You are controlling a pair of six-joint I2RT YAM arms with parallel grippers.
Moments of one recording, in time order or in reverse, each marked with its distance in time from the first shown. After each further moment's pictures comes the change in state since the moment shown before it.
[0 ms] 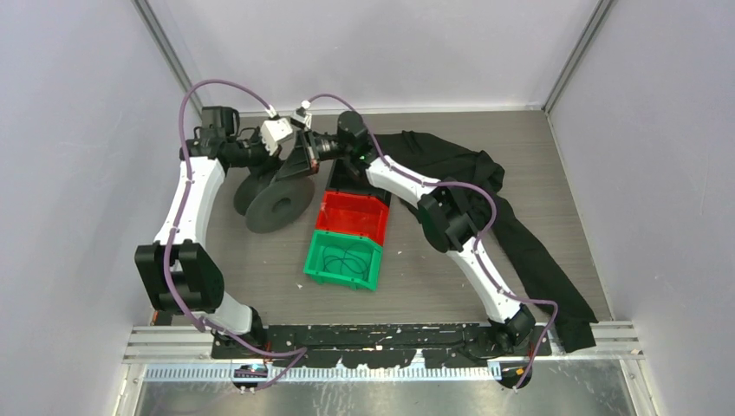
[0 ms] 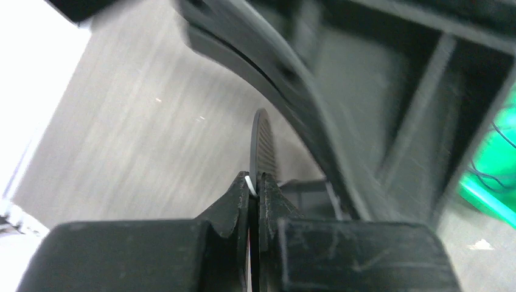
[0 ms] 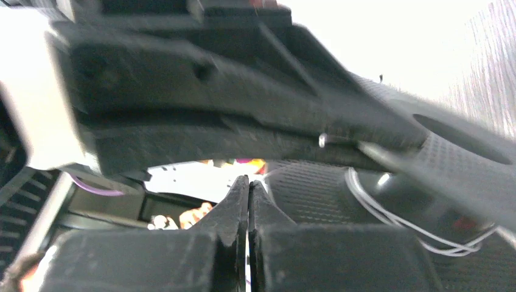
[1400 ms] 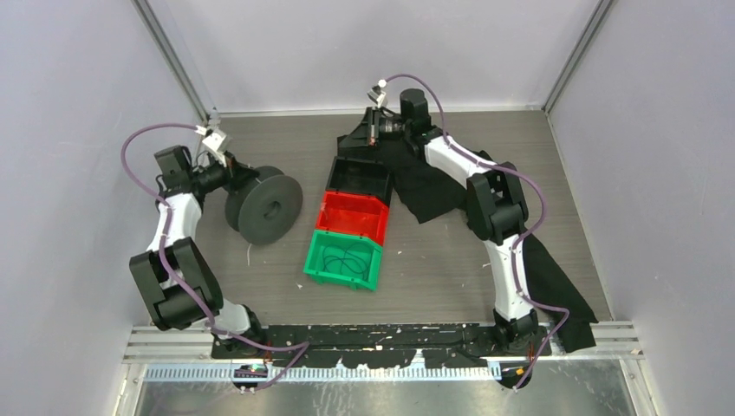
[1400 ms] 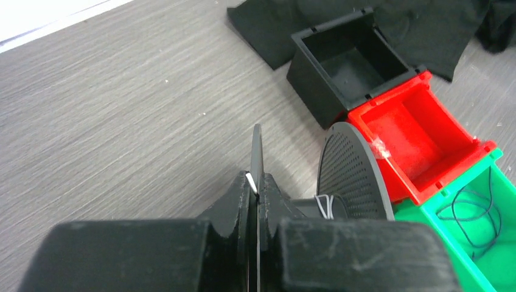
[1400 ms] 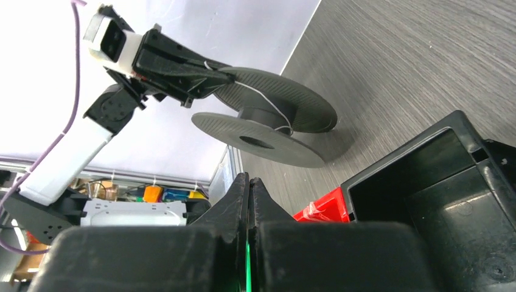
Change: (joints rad) left arm 0.331 -0.077 -0.415 0.560 0.389 -0.448; right arm -0.281 -0.266 -0.370 -0.340 0.146 -0.451
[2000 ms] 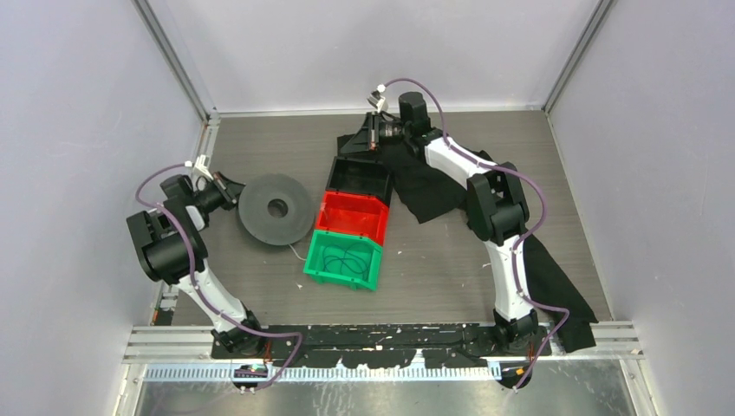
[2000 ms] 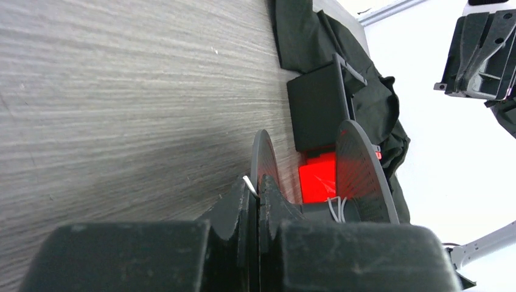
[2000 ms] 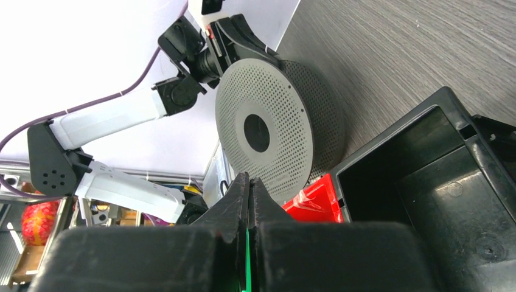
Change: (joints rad) left arm 0.132 0.373 -0.168 0.638 0.092 -0.858; right arm 0.000 -0.026 -0.022 -0.089 0.010 -0.079
